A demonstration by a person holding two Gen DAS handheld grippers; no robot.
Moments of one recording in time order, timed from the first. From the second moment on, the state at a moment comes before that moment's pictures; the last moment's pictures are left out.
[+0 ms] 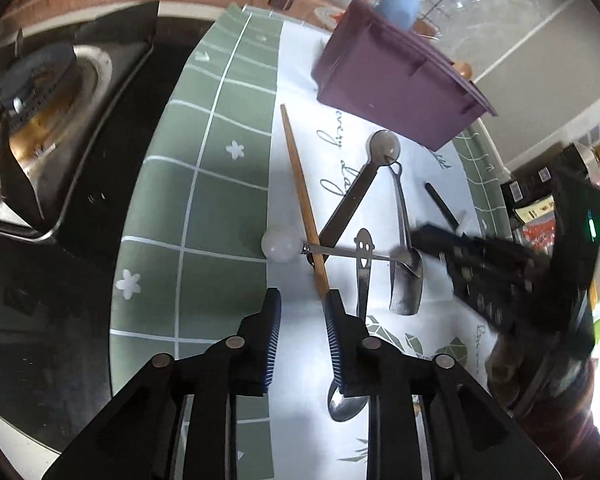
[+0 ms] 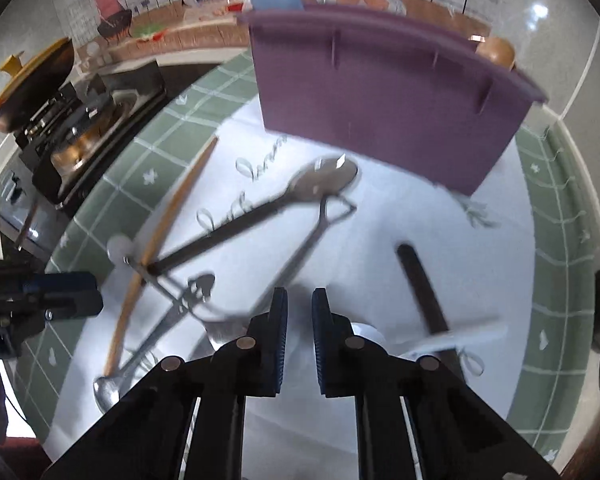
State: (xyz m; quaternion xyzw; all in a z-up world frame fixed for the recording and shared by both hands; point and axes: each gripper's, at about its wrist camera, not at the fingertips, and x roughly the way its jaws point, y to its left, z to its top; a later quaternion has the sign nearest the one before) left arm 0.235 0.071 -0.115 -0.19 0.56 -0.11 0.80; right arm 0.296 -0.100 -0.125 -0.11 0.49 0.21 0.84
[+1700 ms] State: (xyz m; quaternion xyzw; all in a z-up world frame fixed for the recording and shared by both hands) left arm 0.219 0.043 -0.043 -0.02 0.42 -0.16 0.90; right arm 0.210 -0.134 -0.122 -0.16 0.55 0.26 0.78
